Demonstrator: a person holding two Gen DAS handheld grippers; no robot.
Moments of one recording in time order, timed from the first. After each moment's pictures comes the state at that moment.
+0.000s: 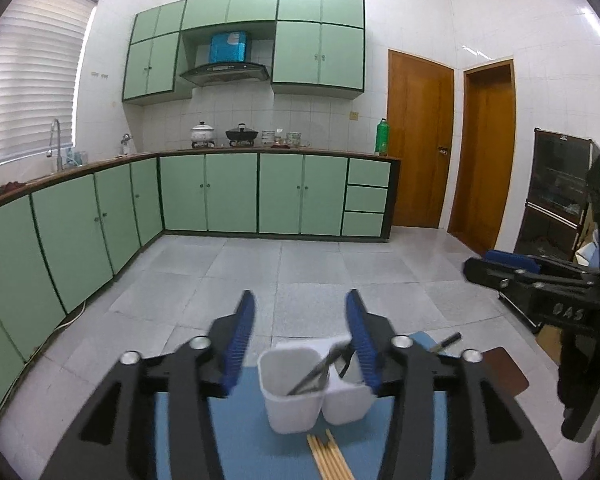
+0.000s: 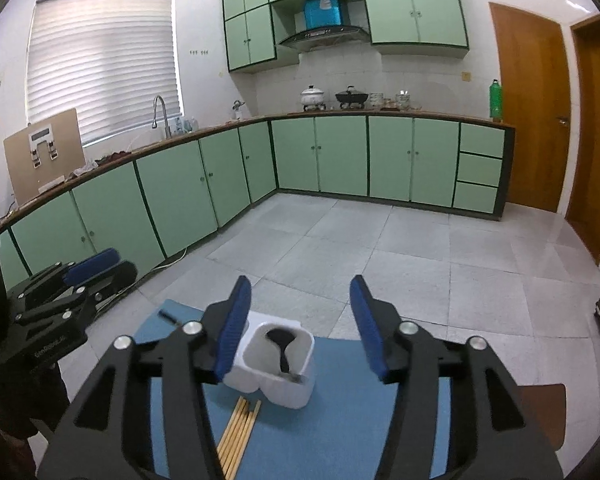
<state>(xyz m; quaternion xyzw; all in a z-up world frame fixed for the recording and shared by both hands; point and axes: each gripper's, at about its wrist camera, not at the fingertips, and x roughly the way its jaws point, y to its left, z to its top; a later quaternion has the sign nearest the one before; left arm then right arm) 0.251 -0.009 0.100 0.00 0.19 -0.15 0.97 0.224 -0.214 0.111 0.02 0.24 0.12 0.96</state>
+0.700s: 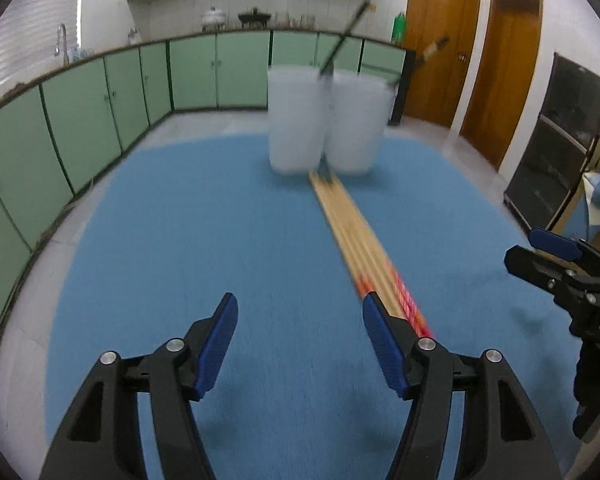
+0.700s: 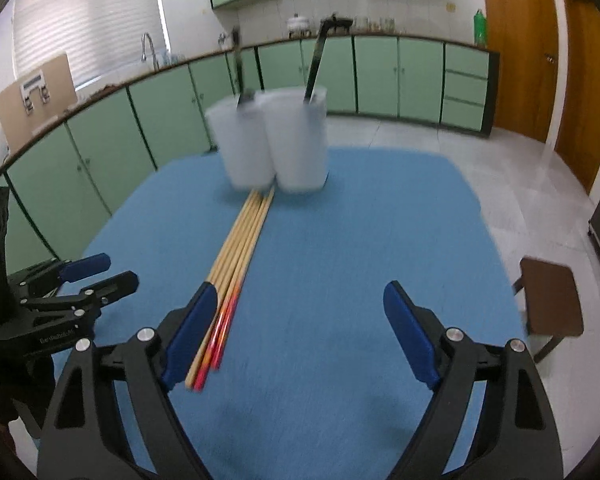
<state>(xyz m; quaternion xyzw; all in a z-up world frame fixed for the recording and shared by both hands) 0.133 0.013 -0.086 0.01 0.40 -0.13 0.91 0.076 -0.182 -0.068 0.02 0.37 0.10 0.92</state>
